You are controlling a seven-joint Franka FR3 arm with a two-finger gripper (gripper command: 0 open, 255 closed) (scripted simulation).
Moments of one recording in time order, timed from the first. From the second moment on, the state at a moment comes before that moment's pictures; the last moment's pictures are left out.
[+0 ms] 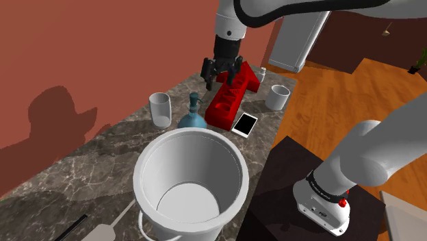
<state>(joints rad) 0.09 -0.22 0.26 -2.07 0.13 1.83 0.40</state>
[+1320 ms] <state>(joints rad) 0.30 0.54 0.34 -1.32 -0.17 1.84 0.66</state>
